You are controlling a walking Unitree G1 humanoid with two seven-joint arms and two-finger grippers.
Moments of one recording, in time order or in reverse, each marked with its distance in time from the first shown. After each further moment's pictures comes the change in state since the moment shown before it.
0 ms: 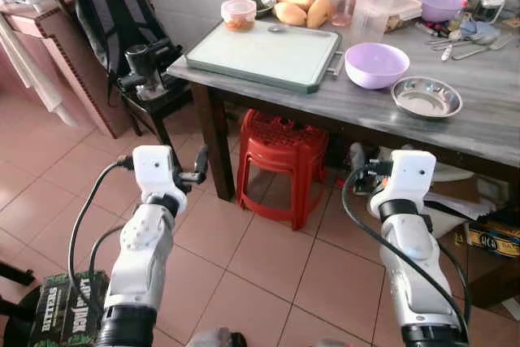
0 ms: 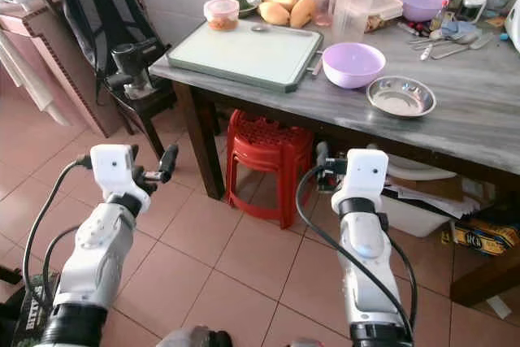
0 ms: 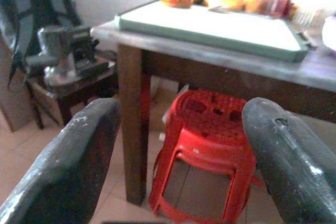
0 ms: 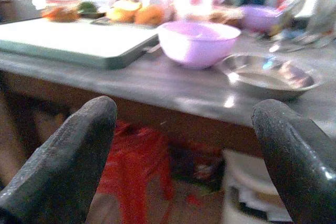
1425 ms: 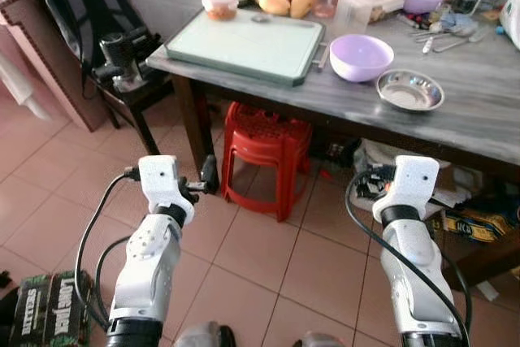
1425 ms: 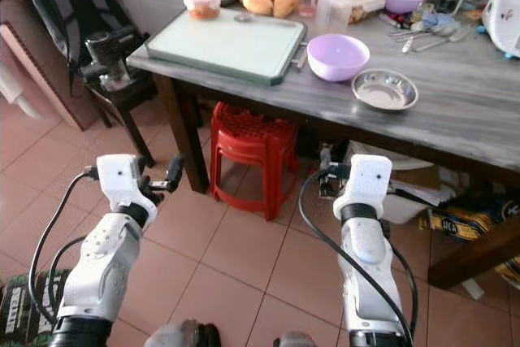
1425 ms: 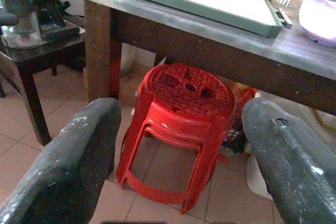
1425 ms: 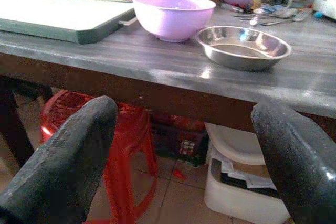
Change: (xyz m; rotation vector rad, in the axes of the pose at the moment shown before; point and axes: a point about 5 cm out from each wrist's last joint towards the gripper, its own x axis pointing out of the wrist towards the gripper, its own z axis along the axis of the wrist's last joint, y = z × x) left arm -0.009 -0.016 -0.005 -0.074 0.047 -0.034; right arm -0.008 -0.001 -0.006 0.032 0.070 0.010
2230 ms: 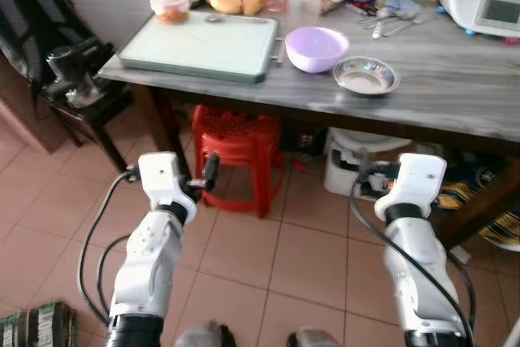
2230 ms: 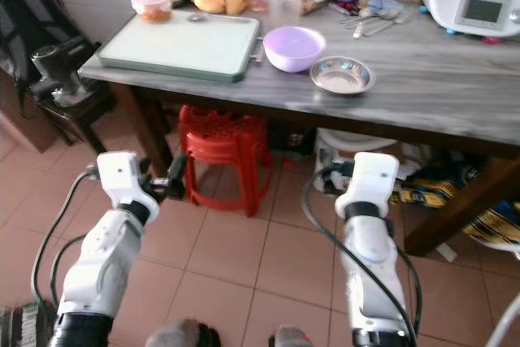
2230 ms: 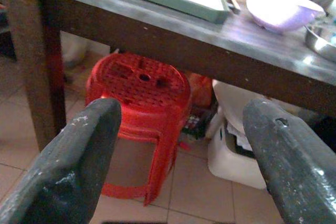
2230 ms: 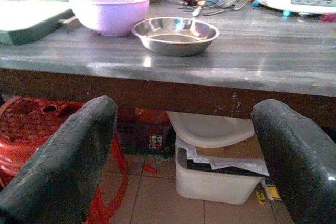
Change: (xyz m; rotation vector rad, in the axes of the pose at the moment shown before) left arm 0.007 -0.001 0.007 -0.057 0.004 -0.023; right arm 0.003 -0.005 0.004 0.027 -0.014 -0.019
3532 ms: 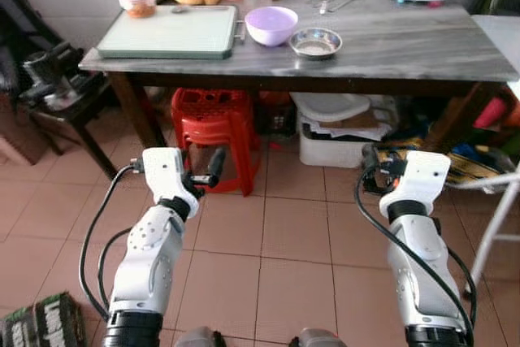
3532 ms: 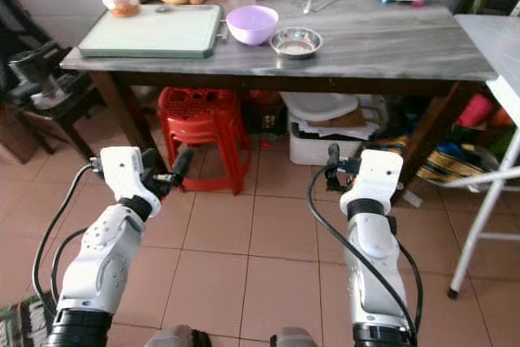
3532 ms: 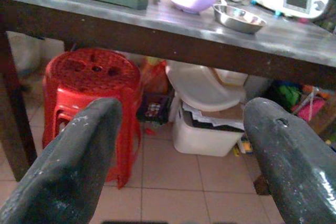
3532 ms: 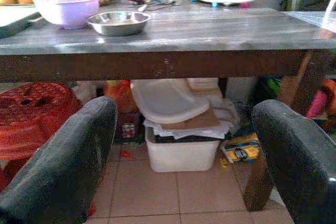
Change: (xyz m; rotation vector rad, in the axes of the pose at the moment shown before) left arm -0.001 -0.006 0.003 0.008 -0.019 -0.064; right arm 0.003 -0.003 0.001 0.003 -0.003 -0.010
